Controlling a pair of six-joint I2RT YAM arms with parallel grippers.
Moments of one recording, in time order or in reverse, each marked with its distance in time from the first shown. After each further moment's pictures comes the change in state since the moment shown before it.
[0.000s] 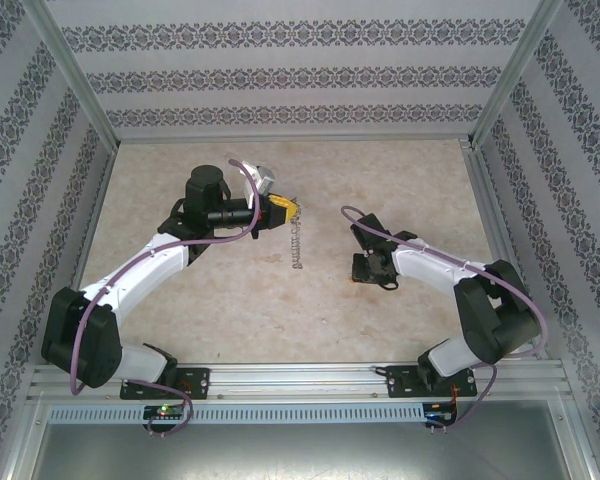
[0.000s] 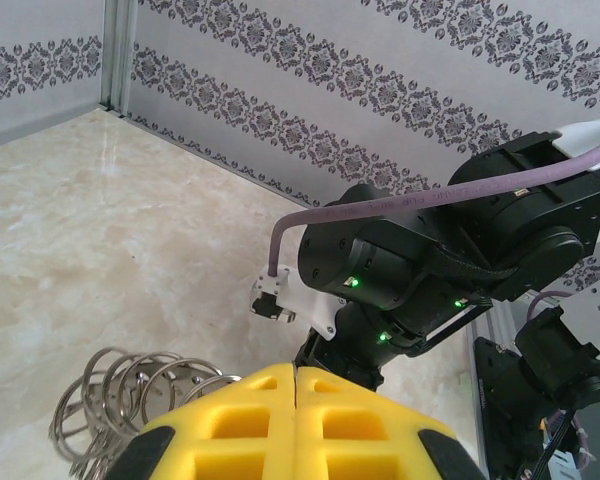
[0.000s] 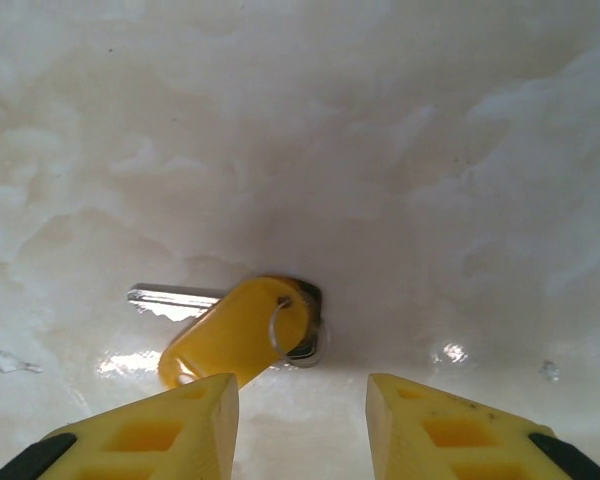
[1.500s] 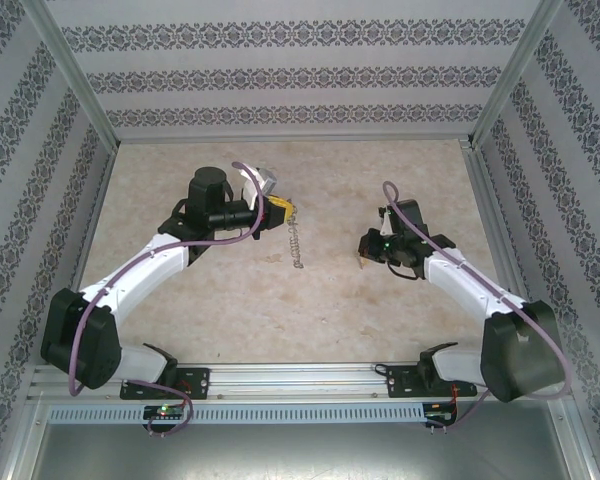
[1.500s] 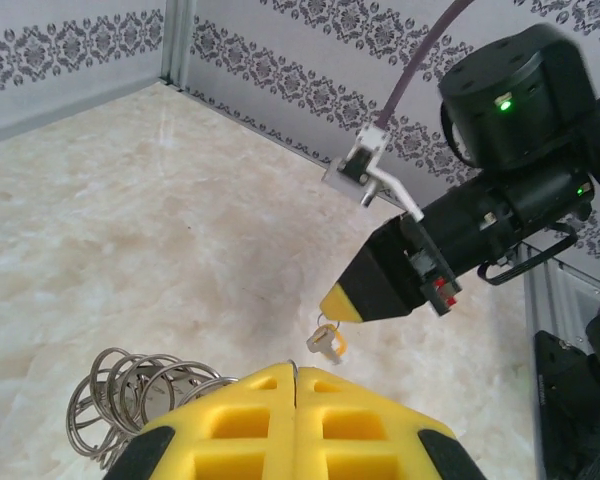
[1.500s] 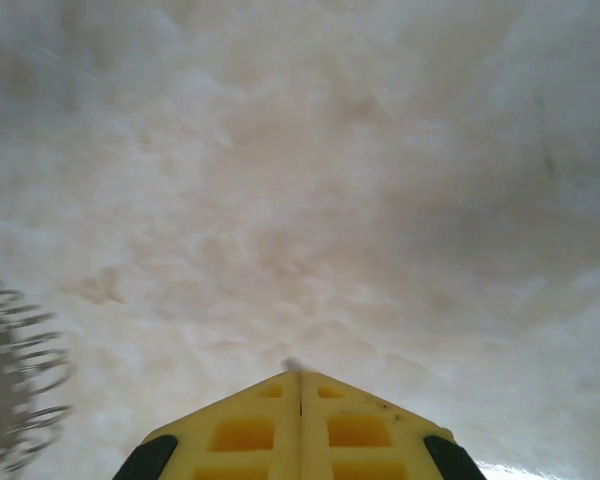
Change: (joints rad) left arm -0.012 -0.014 0.003 -0.092 -0.137 0.067; right arm -0.196 -0.241 -0.059 0.259 -0.370 0.029
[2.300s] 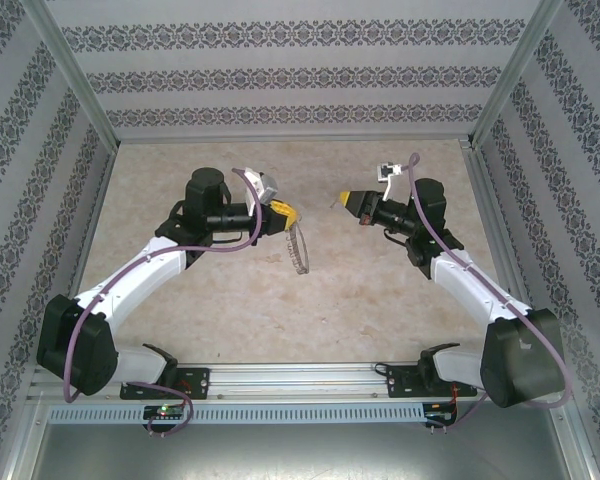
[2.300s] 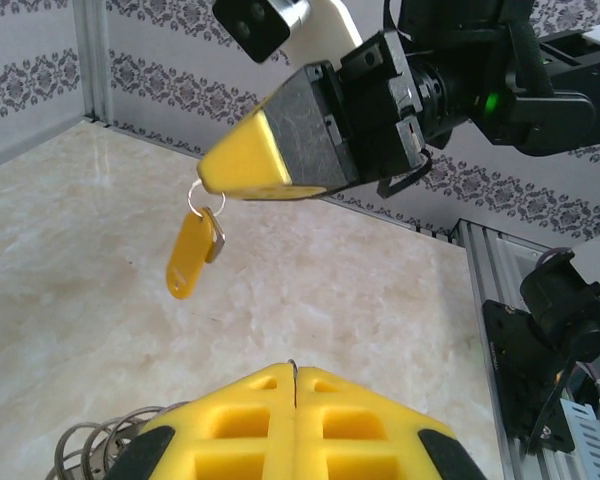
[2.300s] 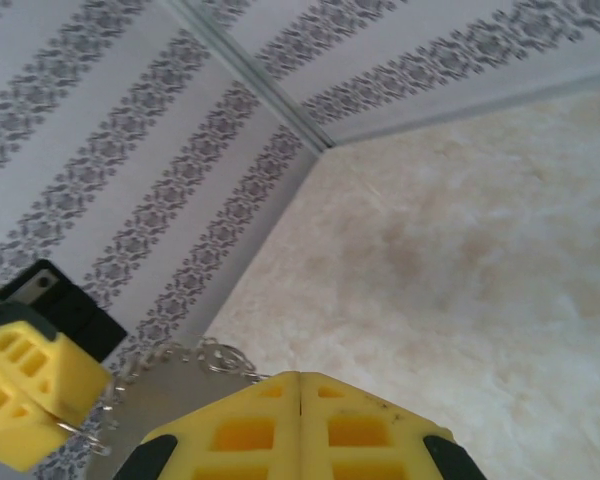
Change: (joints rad) left arm -0.013 -0.026 -0.003 0.009 0.145 0.092; right arm -0.056 -0.016 0.010 0.691 -0.442 0.055
